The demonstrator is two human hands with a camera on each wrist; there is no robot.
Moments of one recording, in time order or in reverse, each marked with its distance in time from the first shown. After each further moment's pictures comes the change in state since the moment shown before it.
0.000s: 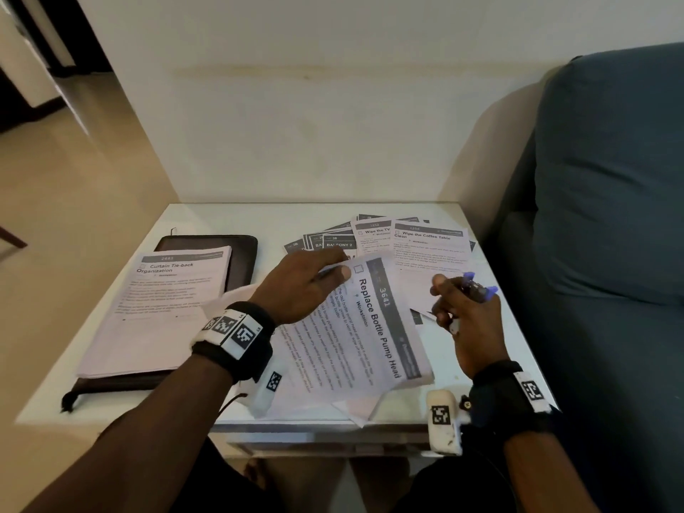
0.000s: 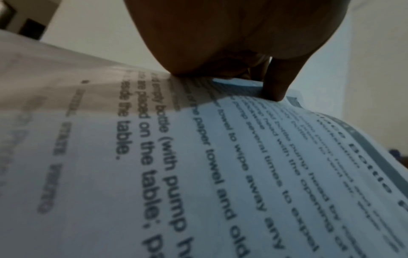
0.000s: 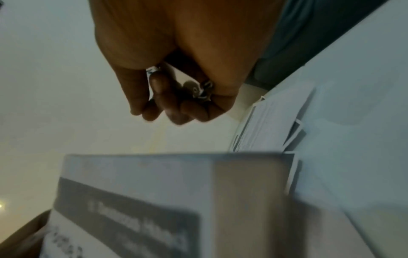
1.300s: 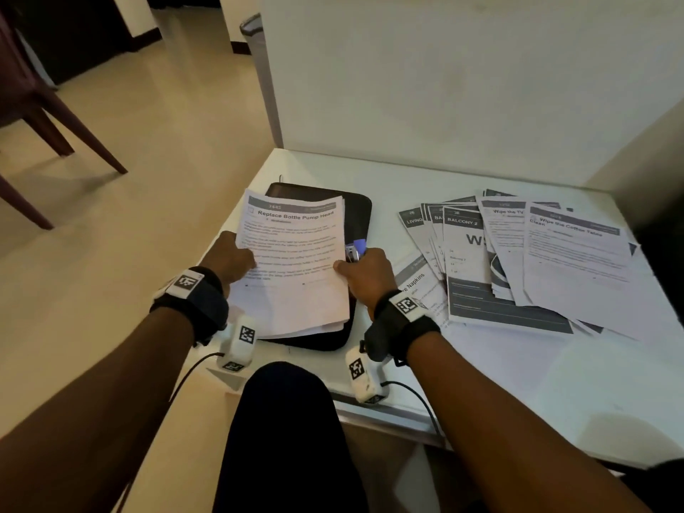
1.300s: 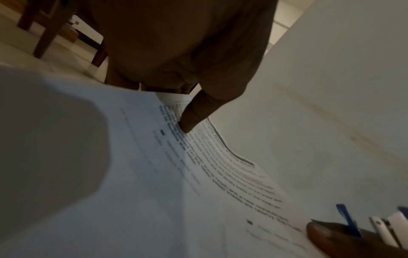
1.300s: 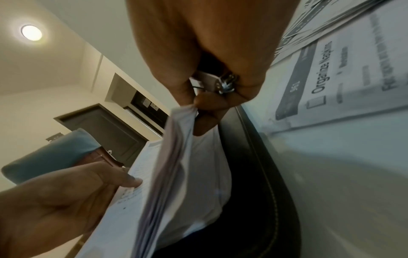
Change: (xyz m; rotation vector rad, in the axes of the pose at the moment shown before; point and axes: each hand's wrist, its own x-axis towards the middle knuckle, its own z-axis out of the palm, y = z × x) left_hand -0.153 -0.276 -0.128 -0.329 0.405 -1.109; right_hand 0.015 0.172 0.316 -0.694 -0.365 0.218
